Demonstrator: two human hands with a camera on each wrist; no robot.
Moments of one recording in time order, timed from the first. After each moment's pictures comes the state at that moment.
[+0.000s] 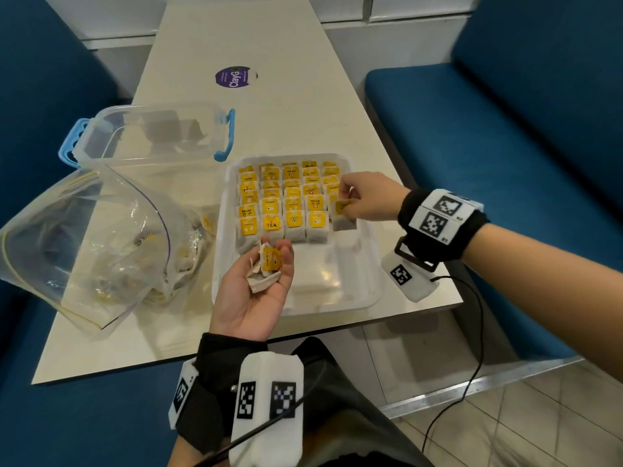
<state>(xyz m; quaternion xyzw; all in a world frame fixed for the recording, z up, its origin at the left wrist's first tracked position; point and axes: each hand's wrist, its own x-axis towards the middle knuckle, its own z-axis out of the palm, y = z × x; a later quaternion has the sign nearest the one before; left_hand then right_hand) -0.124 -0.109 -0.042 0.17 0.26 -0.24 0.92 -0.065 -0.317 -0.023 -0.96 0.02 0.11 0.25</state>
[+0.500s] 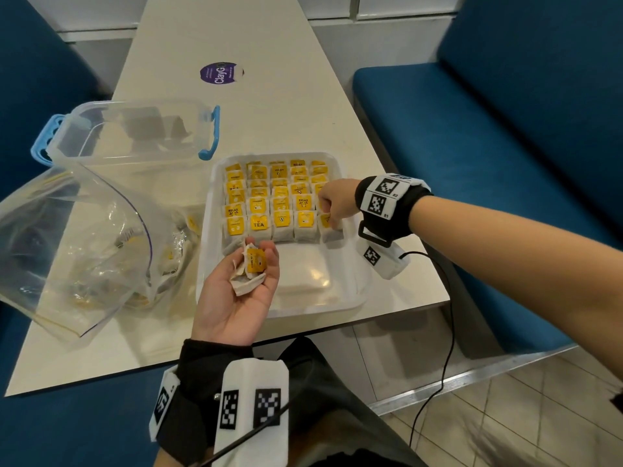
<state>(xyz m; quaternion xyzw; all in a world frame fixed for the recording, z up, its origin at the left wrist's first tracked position) -0.119 -0.102 -0.054 0.14 0.22 -0.26 0.93 -0.018 -0.309 -0.051 -0.96 0.00 0.28 0.07</state>
